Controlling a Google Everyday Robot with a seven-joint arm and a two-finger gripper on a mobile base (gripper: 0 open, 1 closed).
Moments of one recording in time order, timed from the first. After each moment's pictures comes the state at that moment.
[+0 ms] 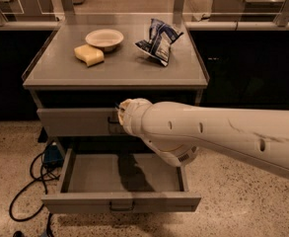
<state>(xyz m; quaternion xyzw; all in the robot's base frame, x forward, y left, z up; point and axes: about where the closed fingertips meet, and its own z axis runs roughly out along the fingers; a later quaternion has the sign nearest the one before) 0.600 0.040 0.785 -0.57 0.65 -0.13 0.49</state>
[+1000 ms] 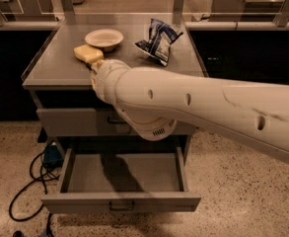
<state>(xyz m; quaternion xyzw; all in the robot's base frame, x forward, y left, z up) 0.621 0.099 0.908 -0.57 0.56 -0.17 0.58</state>
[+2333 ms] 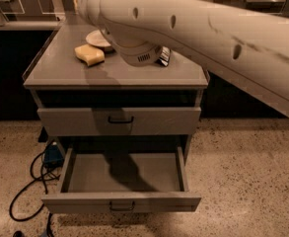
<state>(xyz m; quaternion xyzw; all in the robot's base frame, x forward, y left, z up) 0.700 0.126 1.084 -0.51 0.48 -0.22 0.68</state>
